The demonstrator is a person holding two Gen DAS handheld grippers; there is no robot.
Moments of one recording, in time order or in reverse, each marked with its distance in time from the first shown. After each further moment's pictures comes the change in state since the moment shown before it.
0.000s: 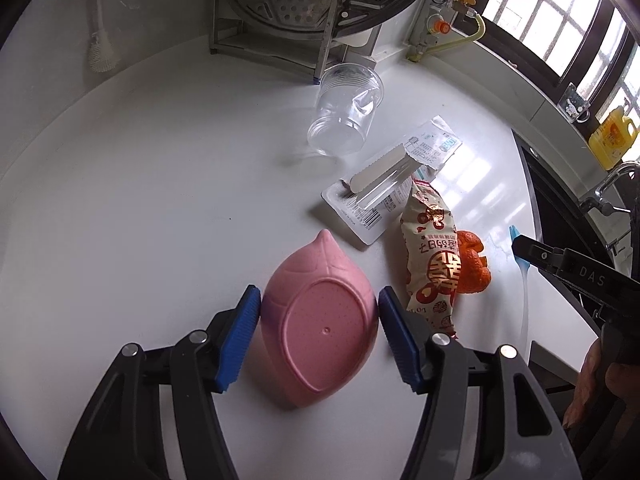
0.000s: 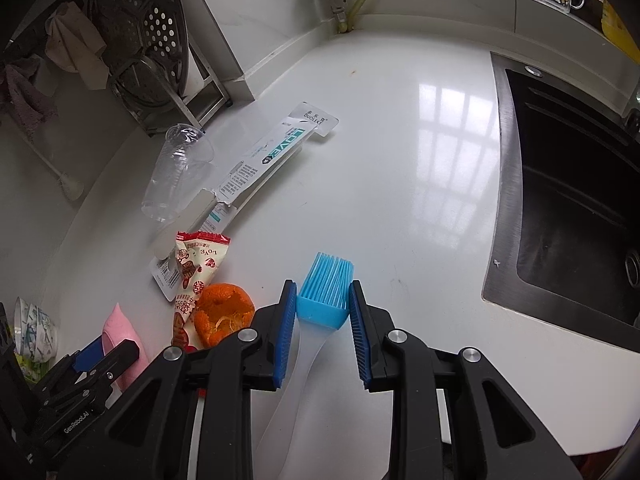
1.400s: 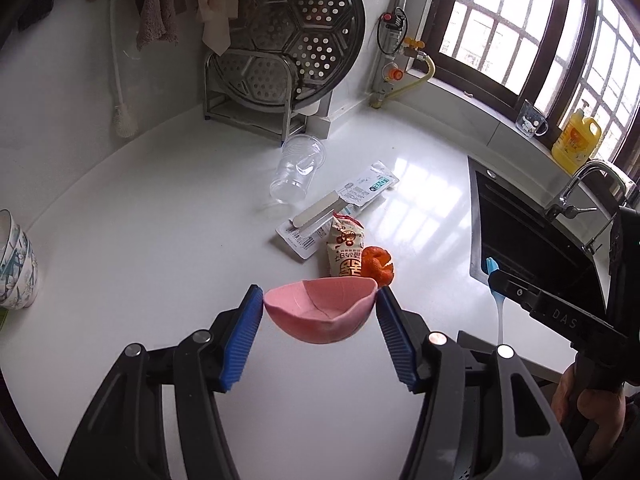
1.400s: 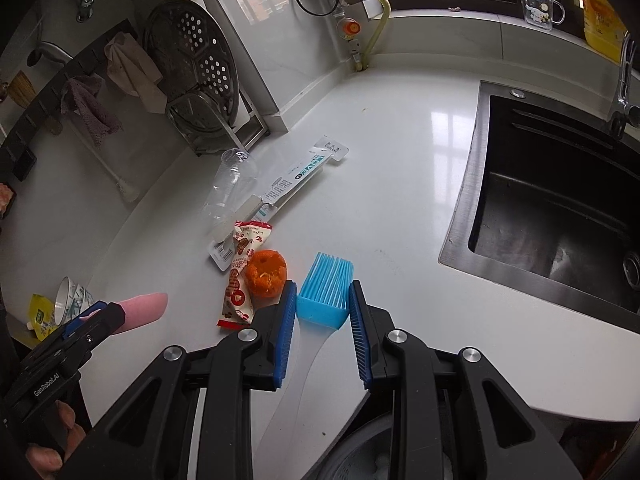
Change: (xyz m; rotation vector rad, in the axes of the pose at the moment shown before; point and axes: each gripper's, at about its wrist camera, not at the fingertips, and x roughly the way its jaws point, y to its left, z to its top) left arm -0.107 -0.062 -0.022 0.053 -0.155 0.006; right arm -0.100 -0.033 -0.044 -0.029 -0.098 0.125
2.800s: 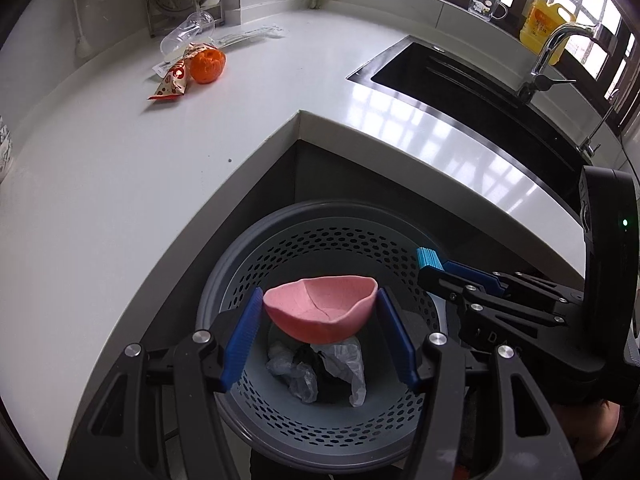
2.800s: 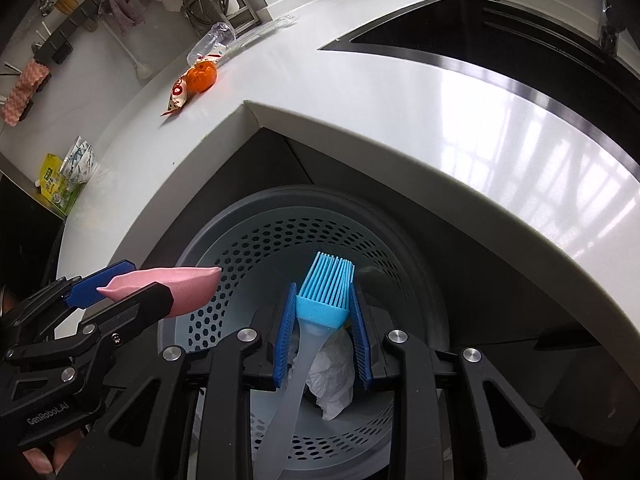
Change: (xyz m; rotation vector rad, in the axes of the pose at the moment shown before) left arm 0.028 -0.195 -0.197 0.024 0.196 0.055; right arm -0.017 -0.159 -0.156 -0.164 0.238 0.090
